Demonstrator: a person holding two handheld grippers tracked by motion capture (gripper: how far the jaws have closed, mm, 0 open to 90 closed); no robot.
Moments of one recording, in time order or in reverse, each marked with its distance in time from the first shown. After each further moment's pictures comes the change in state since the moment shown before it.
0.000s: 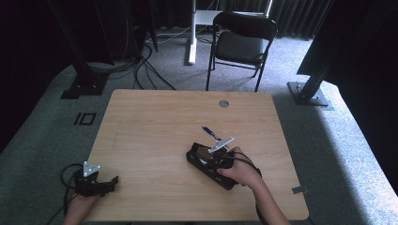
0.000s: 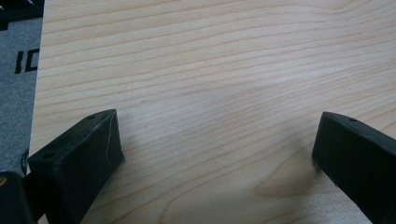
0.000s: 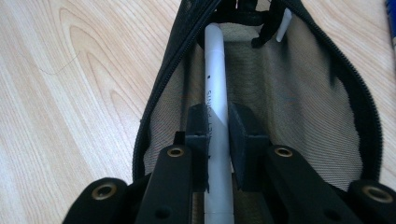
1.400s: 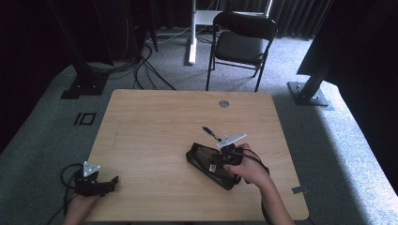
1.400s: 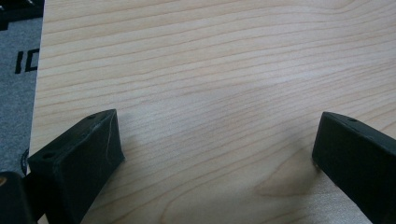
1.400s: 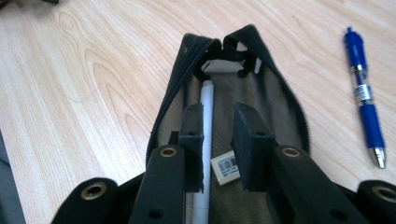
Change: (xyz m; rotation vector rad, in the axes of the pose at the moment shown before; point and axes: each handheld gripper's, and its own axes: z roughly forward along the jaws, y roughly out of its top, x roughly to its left) left arm 0.000 0.000 0.000 0.000 0.000 0.000; right arm -0.008 0.001 -0.034 -0.129 0.012 0.025
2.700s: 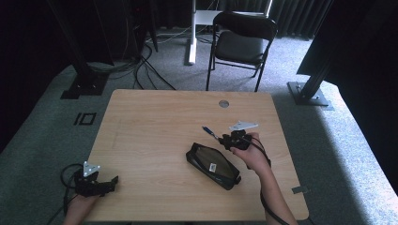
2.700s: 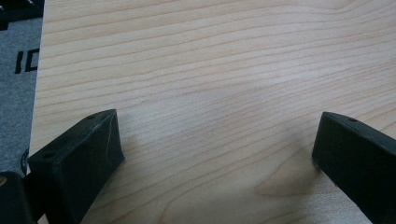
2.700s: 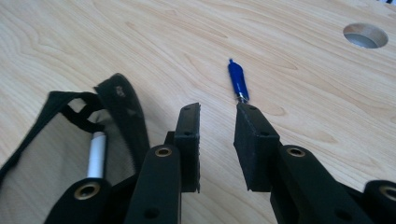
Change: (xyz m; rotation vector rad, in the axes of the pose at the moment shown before) left arm 0.000 0.000 0.000 0.000 0.000 0.000; right arm -0.062 0.000 0.010 -0.147 -0.200 0.127
